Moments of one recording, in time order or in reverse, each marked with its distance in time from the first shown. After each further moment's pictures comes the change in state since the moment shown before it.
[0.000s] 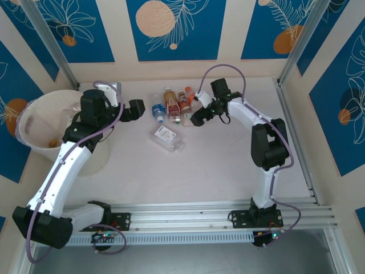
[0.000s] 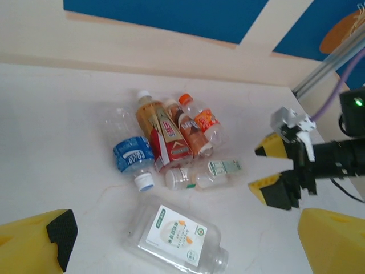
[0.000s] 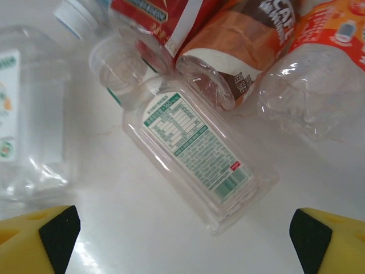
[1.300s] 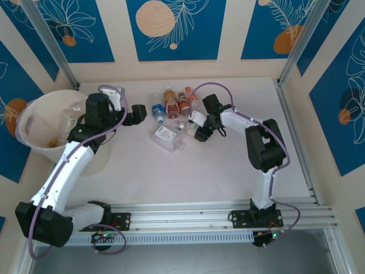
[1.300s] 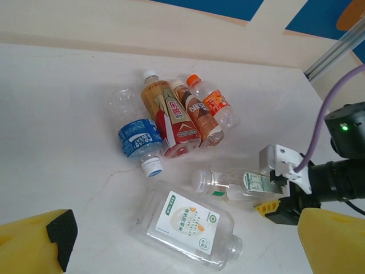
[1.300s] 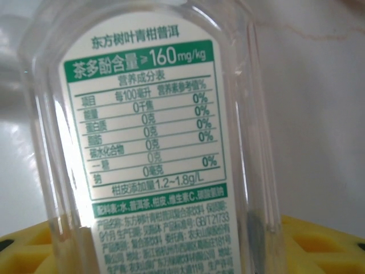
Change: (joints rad) left arm 0.000 0.013 -0.075 0.037 0.009 0.022; right arm 0.087 -0.065 -0.238 0.020 0.166 -0.211
